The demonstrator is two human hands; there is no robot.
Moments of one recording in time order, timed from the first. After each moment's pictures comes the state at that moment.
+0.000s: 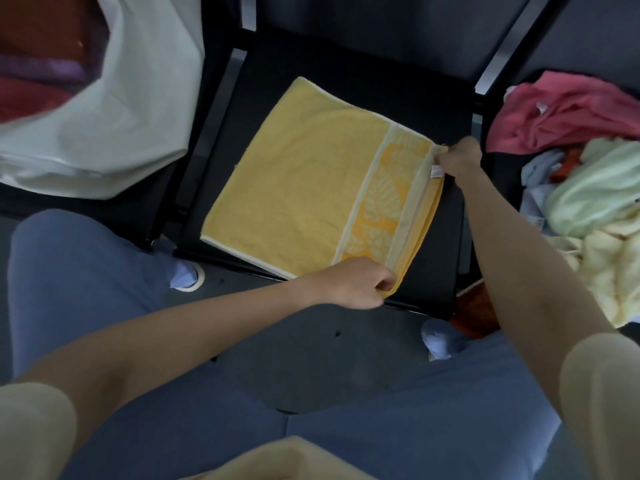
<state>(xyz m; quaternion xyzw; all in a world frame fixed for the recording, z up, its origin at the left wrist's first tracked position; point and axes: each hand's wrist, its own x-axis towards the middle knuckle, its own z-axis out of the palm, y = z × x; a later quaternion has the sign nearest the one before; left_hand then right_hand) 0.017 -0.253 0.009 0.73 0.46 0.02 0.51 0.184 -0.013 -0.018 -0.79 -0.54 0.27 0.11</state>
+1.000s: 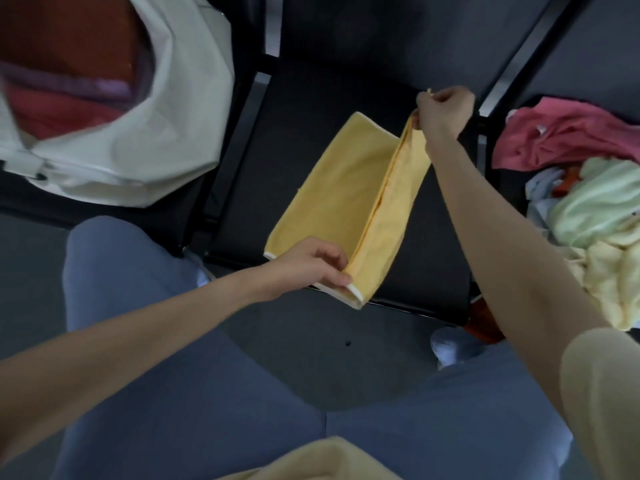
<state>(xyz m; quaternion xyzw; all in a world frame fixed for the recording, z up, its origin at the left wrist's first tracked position) -0.094 -0.286 0.065 0.45 0.52 0.21 0.70 0.070 -0.011 0.050 -0.69 -0.50 0.28 0.44</state>
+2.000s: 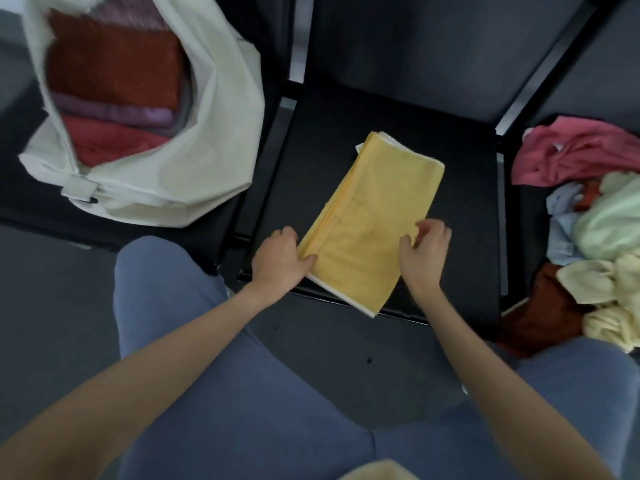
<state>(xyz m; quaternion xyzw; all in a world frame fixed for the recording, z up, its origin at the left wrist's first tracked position) -0.162 -0.281 -0.005 0.54 0.78 0.13 0.27 0.054 -0.218 0.003 -0.72 -0.59 0.23 0.28</state>
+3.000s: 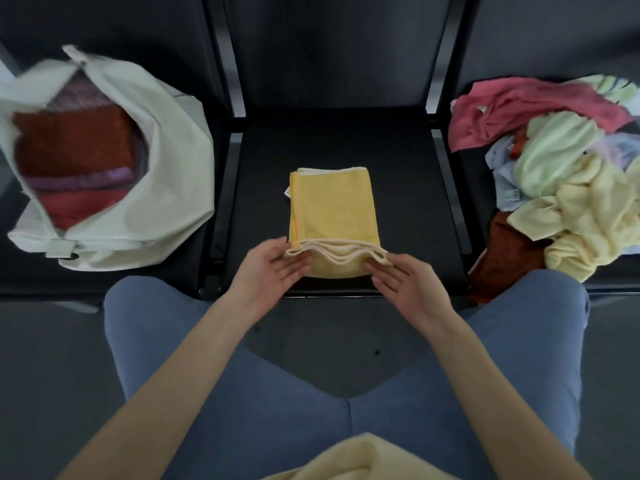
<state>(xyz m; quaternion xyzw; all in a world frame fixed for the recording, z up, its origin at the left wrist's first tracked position) -0.118 -0.308 0.069 0.05 0.52 0.46 0.72 0.113 -0.313 0.062 -0.51 -0.12 0.73 0.43</state>
